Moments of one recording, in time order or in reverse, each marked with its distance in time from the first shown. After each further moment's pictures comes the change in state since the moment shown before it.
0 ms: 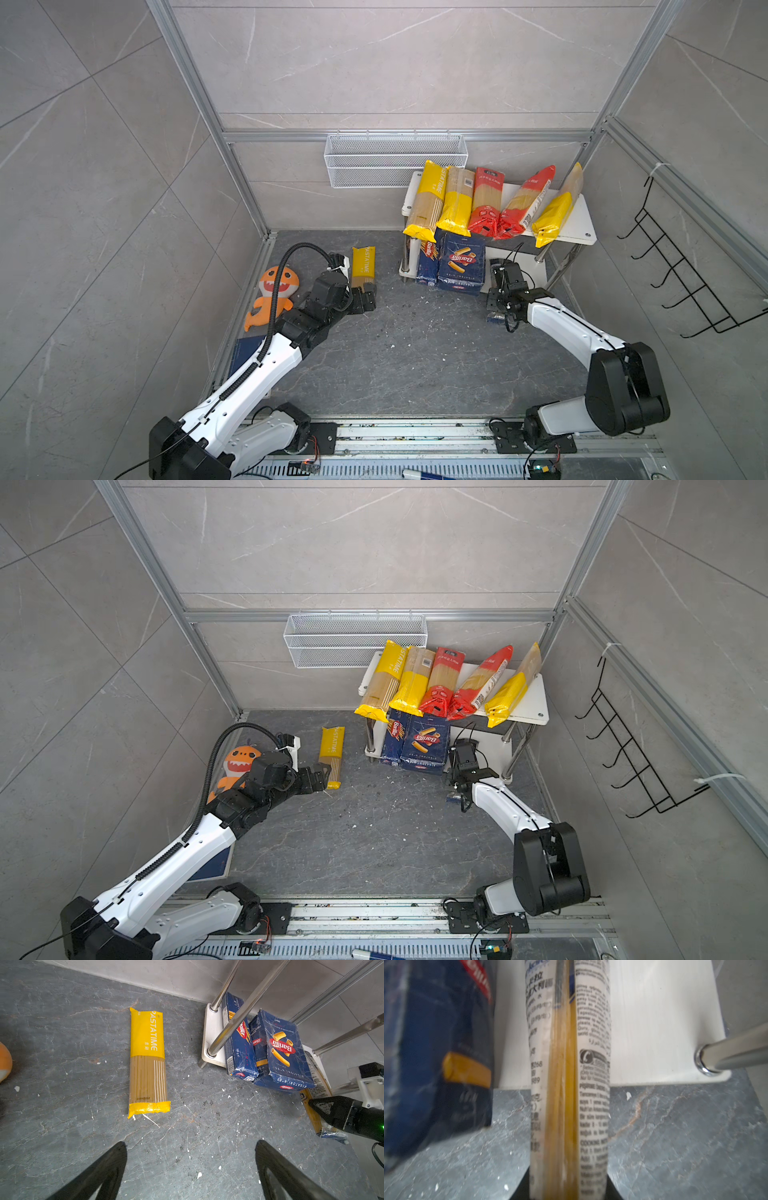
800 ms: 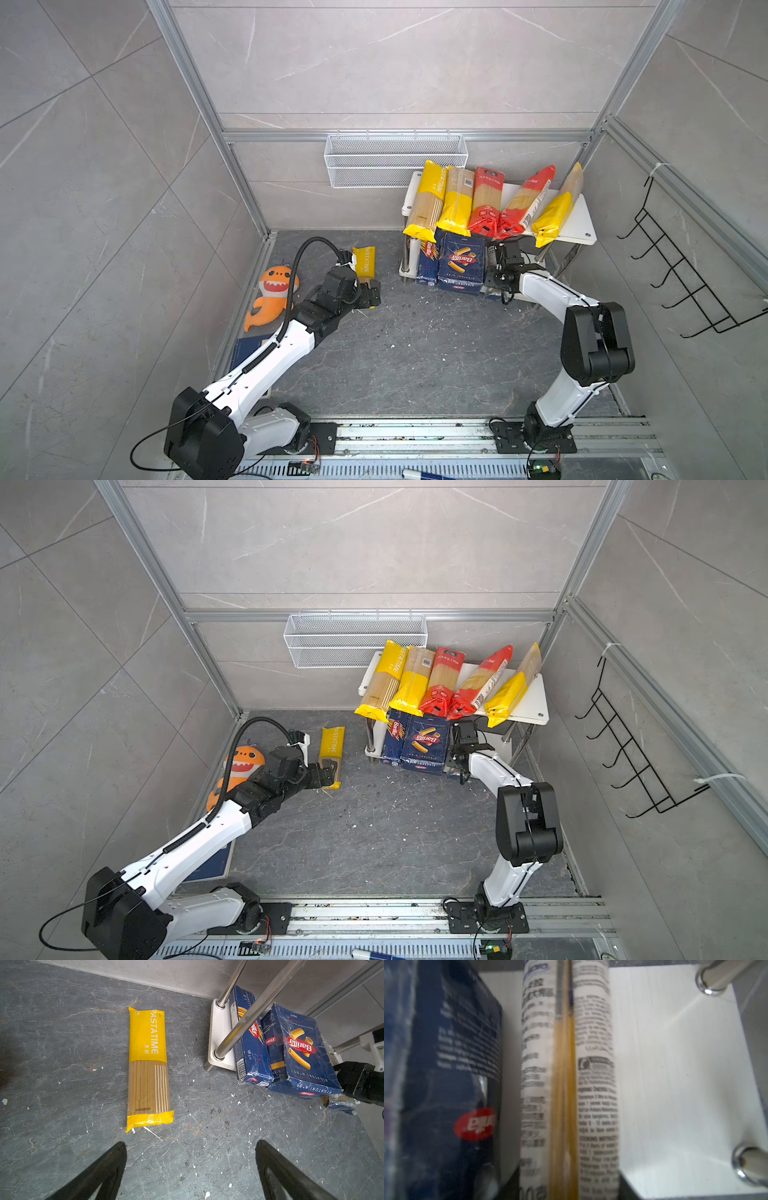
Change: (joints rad) left arm 0.013 0.127 0.000 0.093 -0.001 0.033; right arm -0.085 0.275 0.264 0.044 -0.050 -0.057
